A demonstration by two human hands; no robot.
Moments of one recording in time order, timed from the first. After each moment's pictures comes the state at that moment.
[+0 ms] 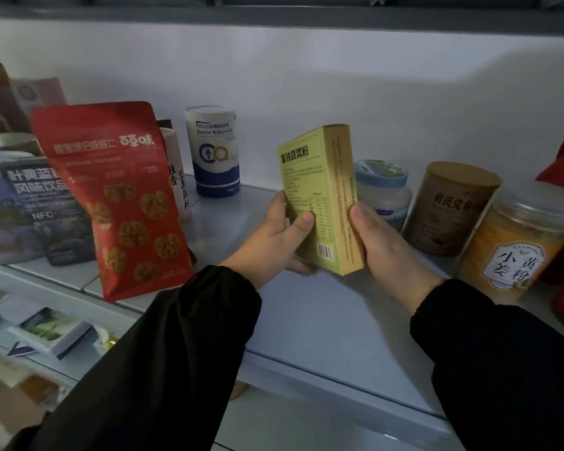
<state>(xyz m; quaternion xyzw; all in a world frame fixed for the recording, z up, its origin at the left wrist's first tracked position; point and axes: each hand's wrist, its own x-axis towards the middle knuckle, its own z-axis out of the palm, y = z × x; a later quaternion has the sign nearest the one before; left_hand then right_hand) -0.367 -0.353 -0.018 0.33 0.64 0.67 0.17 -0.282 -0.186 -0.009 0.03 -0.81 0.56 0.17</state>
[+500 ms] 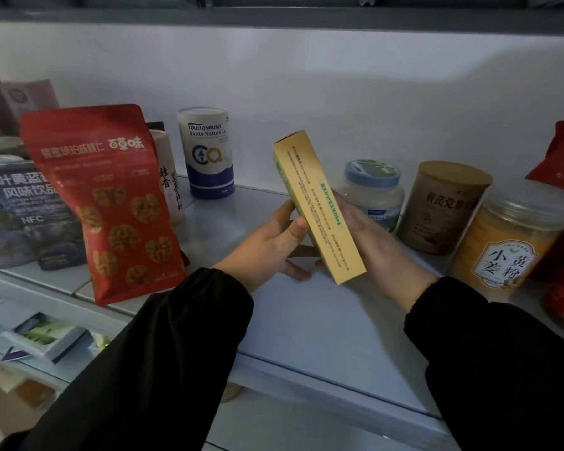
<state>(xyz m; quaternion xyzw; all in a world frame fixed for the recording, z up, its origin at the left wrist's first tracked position) -0.367 -0.352 -0.017 0.35 0.67 0.62 0.21 -0.275 -0.184 -0.001 0.09 -0.82 0.54 0.13</state>
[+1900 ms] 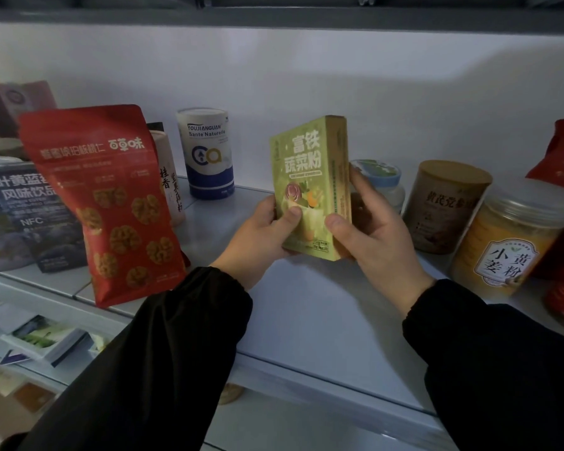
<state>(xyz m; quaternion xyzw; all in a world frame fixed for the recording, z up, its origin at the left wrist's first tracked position) -0.387 -0.344 -0.026 0.27 0.60 0.73 0.18 -0.282 -0.185 -0.014 0.10 -0.77 0.55 0.31</state>
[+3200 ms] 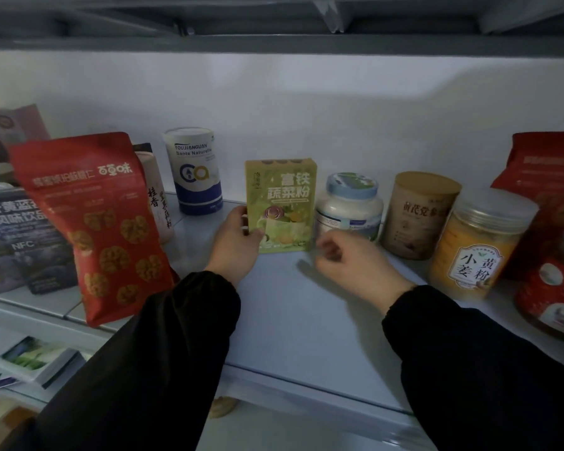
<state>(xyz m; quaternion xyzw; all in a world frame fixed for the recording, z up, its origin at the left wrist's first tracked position) -0.423 -0.337 -0.035 0.20 0.77 0.61 -0.01 -0.293 -0.155 -0.029 -0.08 -0.94 0.28 0.17</state>
